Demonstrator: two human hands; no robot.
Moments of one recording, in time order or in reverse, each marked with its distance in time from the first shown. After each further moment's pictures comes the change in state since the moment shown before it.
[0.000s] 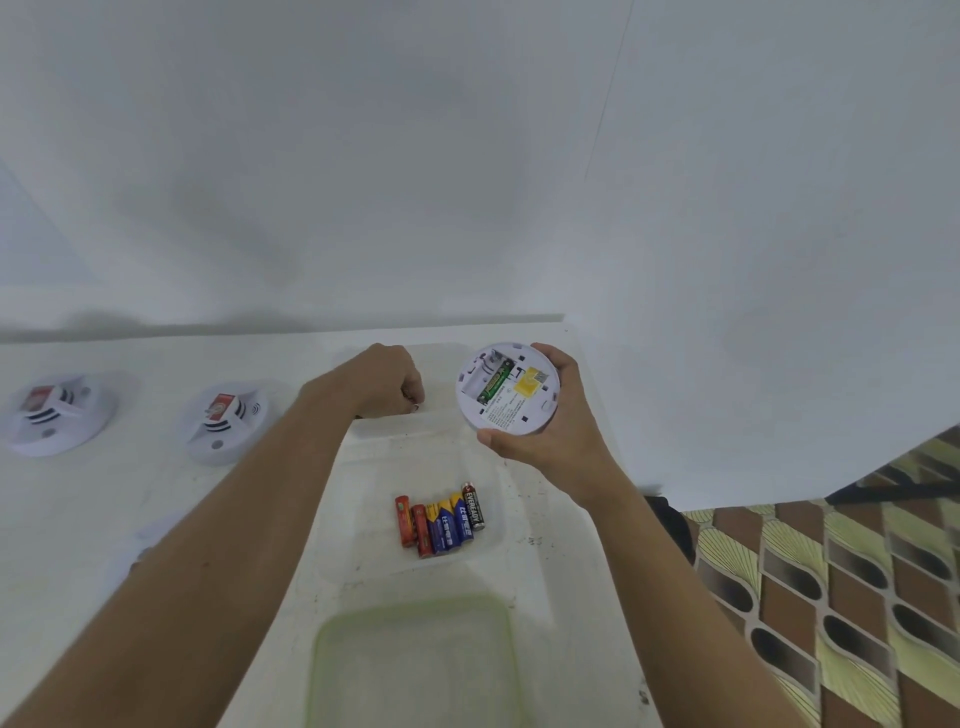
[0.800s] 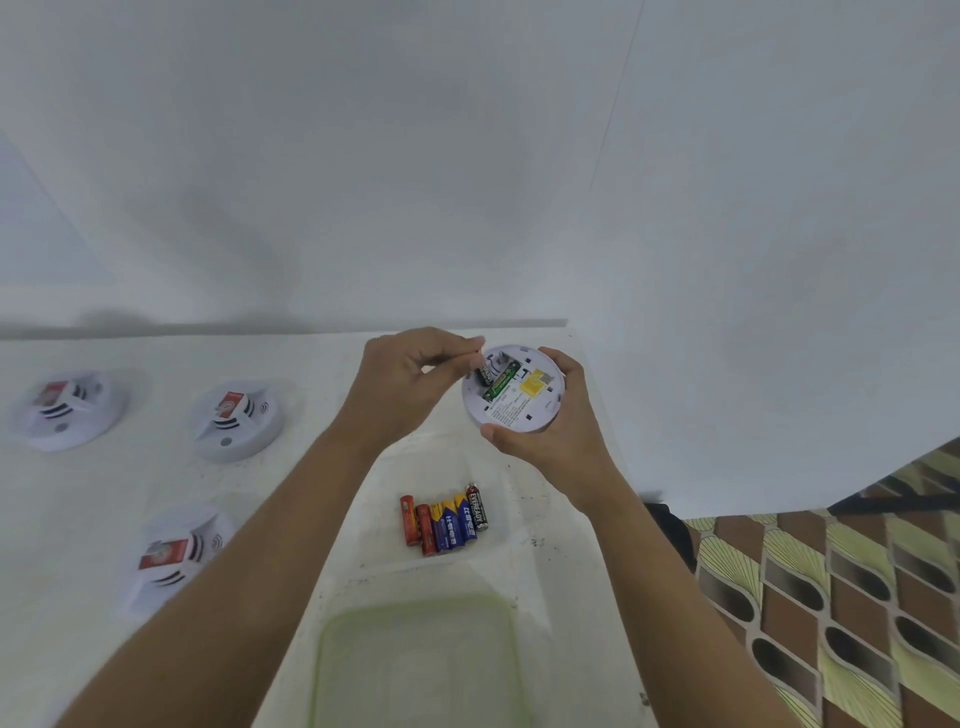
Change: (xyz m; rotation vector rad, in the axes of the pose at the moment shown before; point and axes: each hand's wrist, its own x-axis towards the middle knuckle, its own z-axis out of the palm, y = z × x) left_hand -0.063 0.061 -0.004 -0.808 0.699 0.324; right_hand -0.001 -0.005 0.006 0.016 0.063 -0.018
